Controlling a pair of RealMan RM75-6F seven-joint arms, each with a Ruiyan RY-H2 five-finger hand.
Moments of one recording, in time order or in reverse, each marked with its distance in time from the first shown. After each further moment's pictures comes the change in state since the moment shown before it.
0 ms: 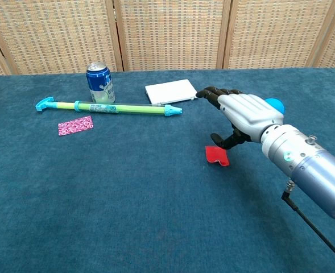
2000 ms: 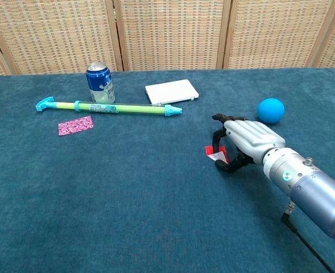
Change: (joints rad) left arm -0.004 0.000 0.011 -0.003 0.017 0.002 -0.010; right arm -0.018 -0.067 -0.022 0.100 0.107 -0.076 0.020
